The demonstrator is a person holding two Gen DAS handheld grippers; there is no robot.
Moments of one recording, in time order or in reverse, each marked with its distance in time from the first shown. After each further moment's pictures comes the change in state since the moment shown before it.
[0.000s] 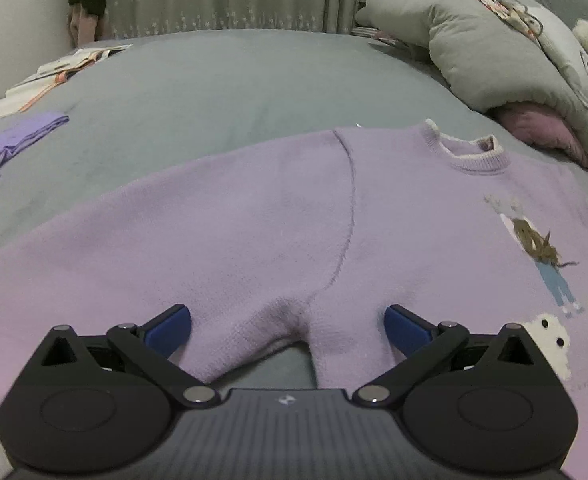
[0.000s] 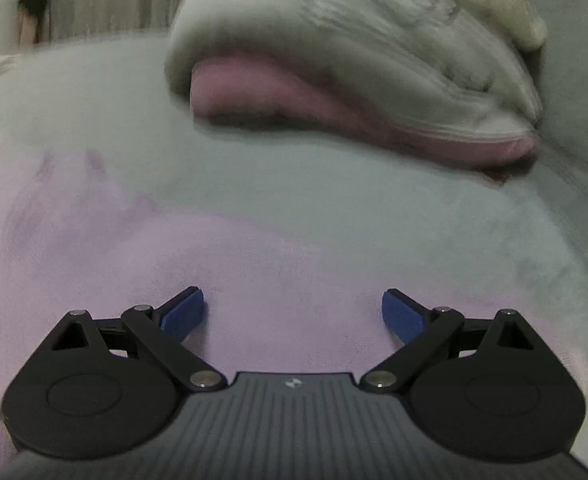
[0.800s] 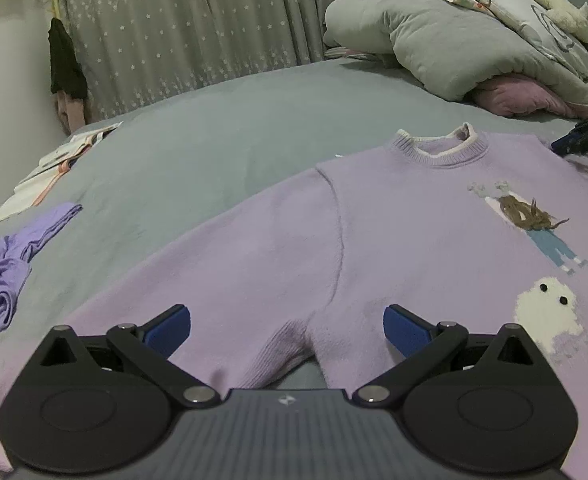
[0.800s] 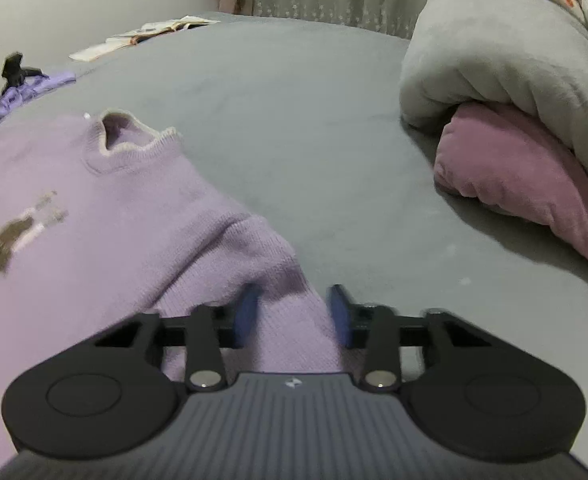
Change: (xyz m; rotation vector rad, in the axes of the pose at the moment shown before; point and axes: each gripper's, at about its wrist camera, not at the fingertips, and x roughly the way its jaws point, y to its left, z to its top) left arm -0.042 -0.033 -0.013 0.242 -0.111 0.111; right arm 0.050 0.083 0.072 -0.379 0.052 0.534
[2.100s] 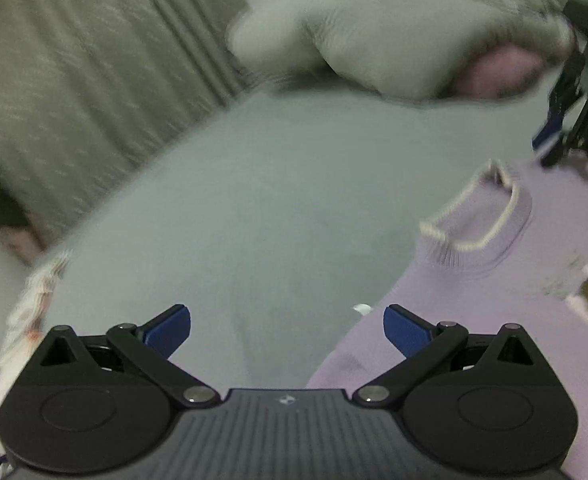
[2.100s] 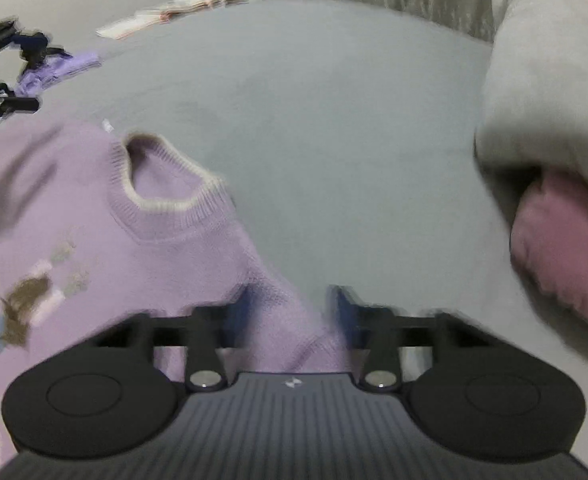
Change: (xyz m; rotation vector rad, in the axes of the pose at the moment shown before) left arm 0.135 -0.028 0.154 0.472 -0.059 -0.080; right arm 0.049 0.049 0.062 -0.137 0.070 0.043
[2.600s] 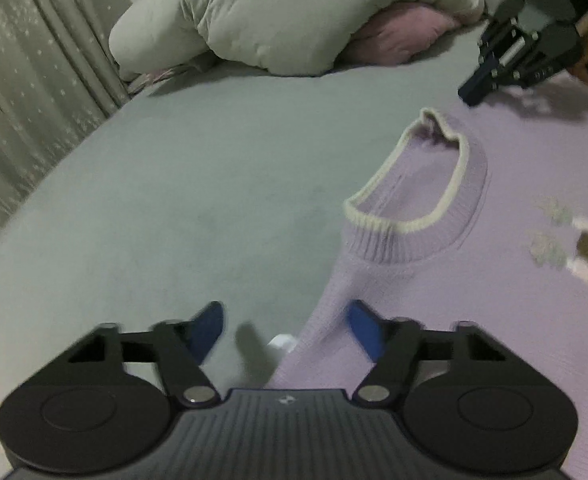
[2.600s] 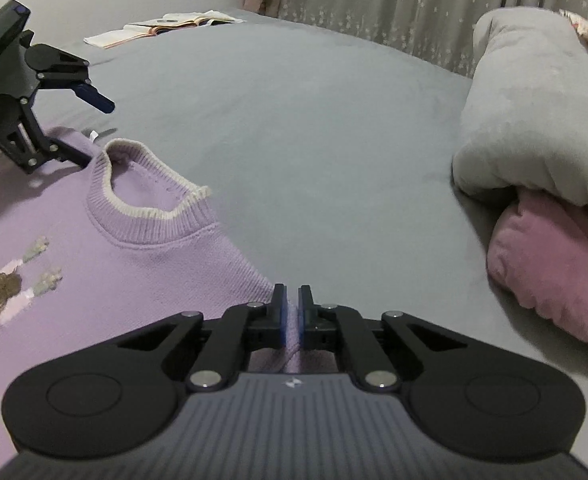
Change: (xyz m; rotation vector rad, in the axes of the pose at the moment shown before) left arm 0.062 -0.004 -0.003 0.052 -0.041 -0.355; right arm -0.003 -0.003 -0.002 0.022 -0.069 -0.038
